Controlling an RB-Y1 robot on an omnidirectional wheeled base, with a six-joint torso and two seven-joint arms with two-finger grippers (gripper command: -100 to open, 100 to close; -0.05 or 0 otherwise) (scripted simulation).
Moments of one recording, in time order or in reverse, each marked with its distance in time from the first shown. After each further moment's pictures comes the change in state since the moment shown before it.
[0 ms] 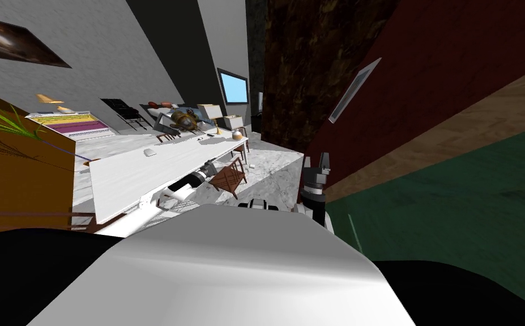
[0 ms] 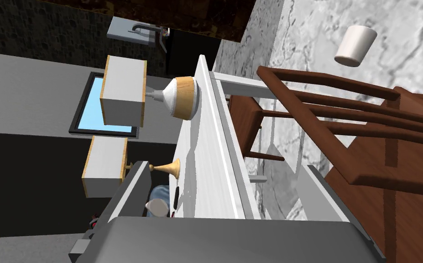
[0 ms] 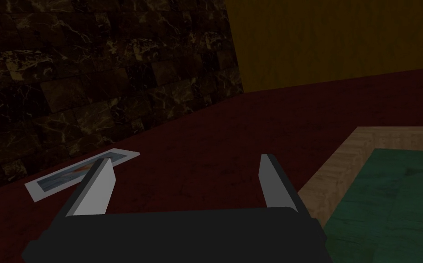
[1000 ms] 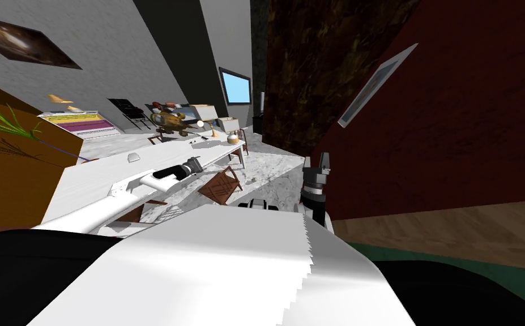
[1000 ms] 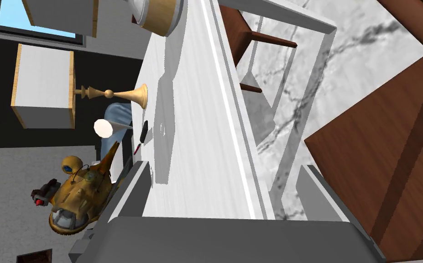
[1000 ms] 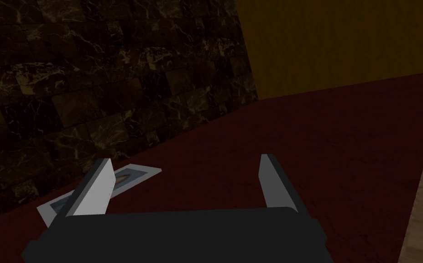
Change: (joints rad) left arm -0.032 0.232 0.075 0.136 0.111 0.232 0.260; right arm 0.000 0.000 0.000 0.000 0.000 0.000 0.000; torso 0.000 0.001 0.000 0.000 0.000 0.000
